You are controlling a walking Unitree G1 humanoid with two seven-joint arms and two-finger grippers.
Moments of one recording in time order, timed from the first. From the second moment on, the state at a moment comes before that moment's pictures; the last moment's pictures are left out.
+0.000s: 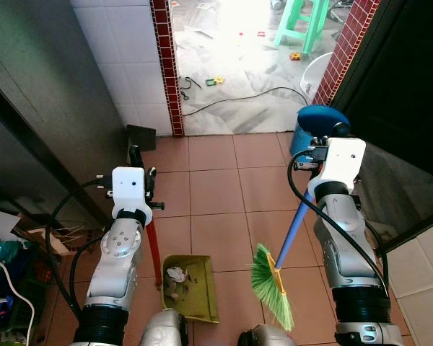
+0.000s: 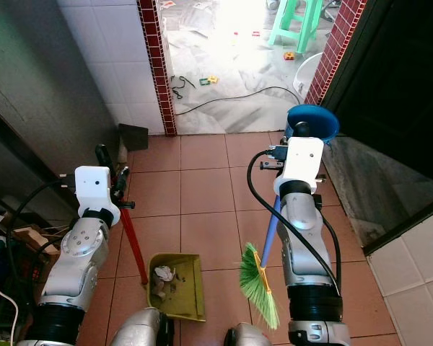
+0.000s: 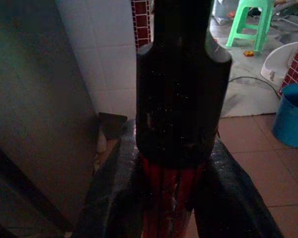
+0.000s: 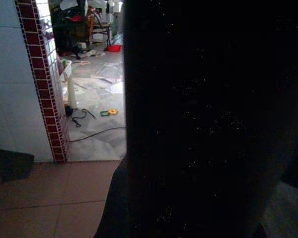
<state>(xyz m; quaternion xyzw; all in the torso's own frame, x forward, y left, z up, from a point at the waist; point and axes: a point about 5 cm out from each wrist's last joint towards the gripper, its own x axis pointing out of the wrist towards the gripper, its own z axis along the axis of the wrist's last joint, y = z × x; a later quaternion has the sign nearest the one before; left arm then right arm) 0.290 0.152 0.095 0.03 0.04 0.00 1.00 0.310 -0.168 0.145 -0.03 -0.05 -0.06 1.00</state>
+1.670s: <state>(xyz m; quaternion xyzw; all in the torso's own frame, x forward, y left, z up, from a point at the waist) 0.290 0.152 0.095 0.03 0.04 0.00 1.00 0.310 -0.168 0.145 -0.03 -0.05 -0.06 1.00</state>
